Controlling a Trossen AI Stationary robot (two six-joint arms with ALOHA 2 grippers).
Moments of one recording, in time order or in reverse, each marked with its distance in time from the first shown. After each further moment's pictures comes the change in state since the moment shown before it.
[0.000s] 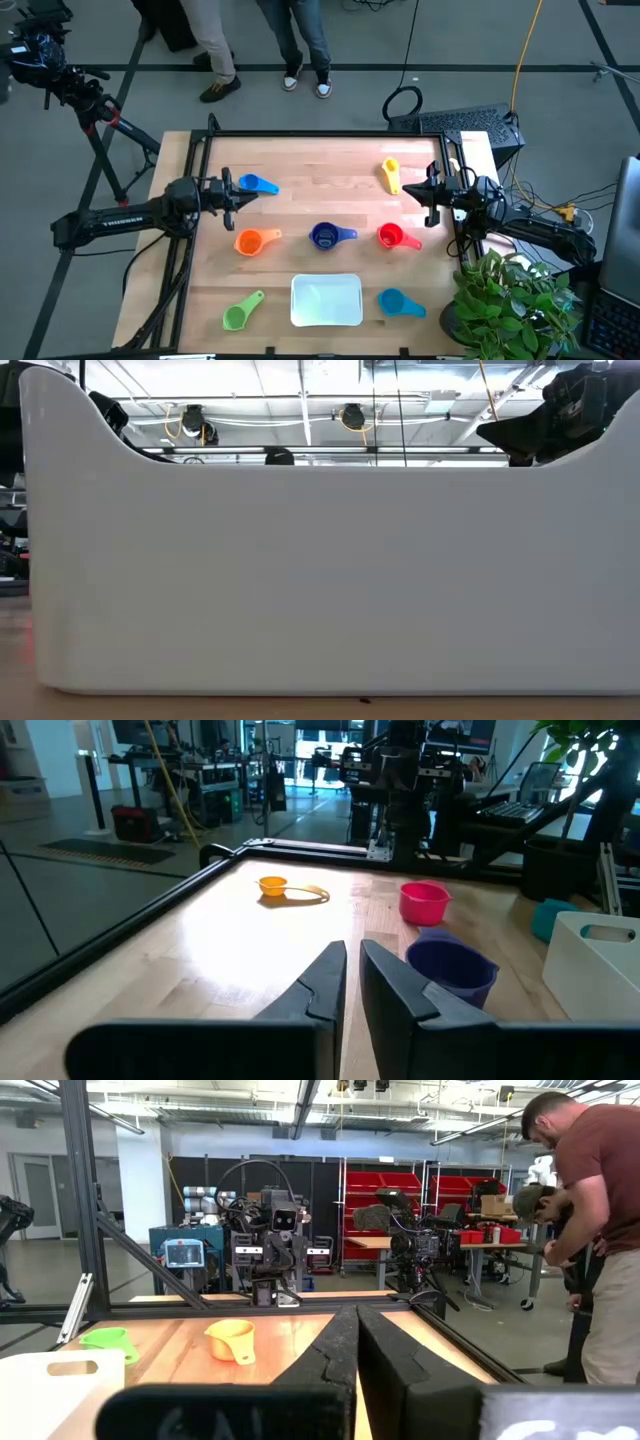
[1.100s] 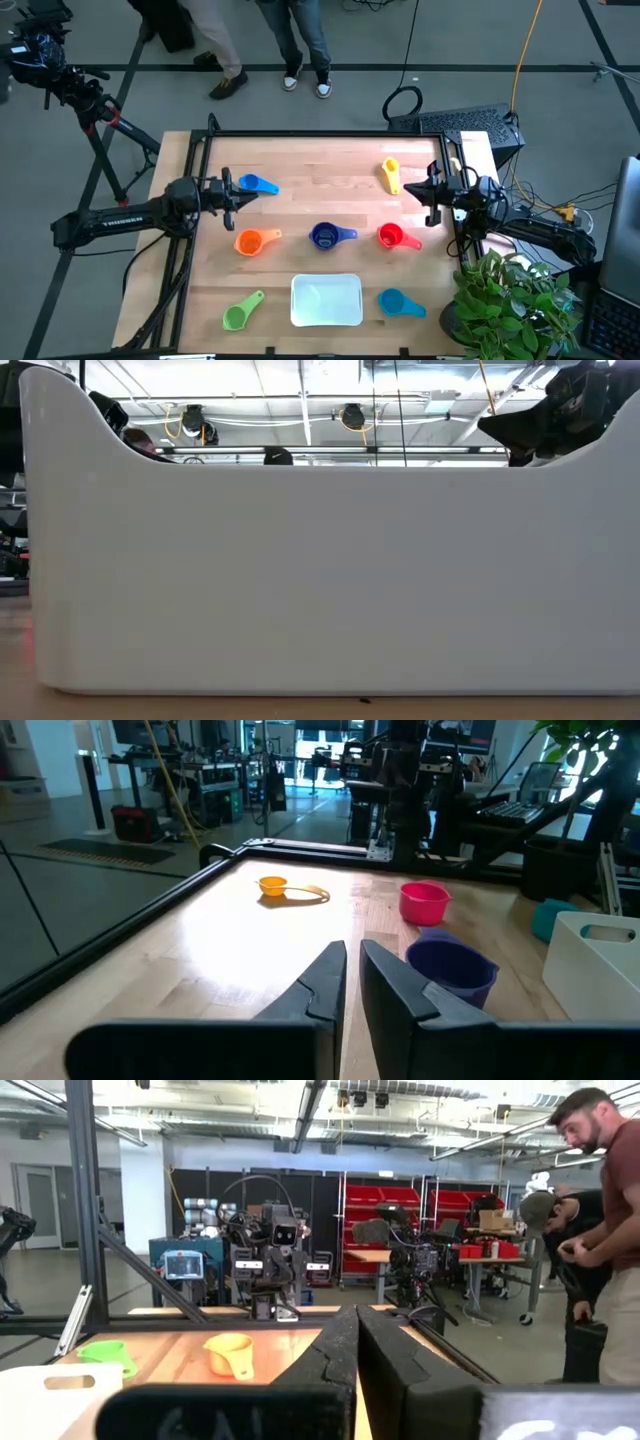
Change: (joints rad) left arm 0.000 0.000 0.000 0.000 0.000 0.000; right arm 0.000 0.000 0.000 0.044 0.000 0.001
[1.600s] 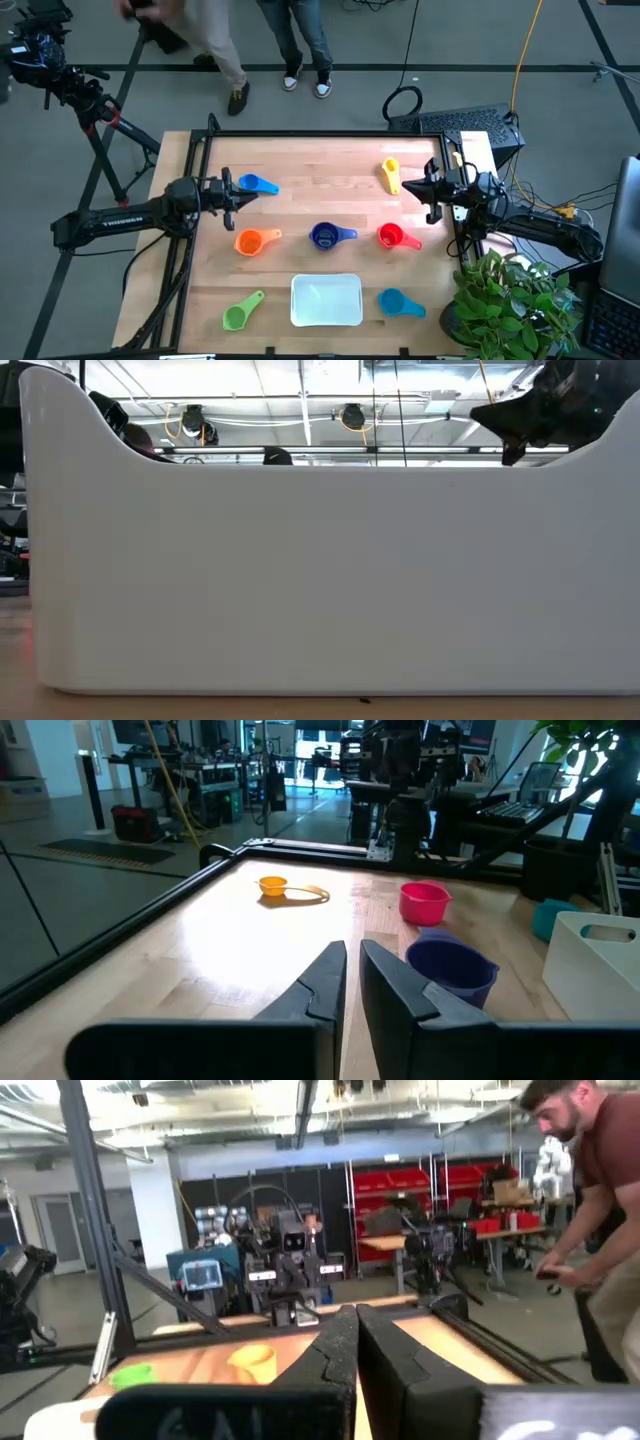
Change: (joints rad) left arm 0.000 0.000 0.000 0.000 0.000 0.000; right arm 0.007 0.158 0.067 0.027 0.000 0.125
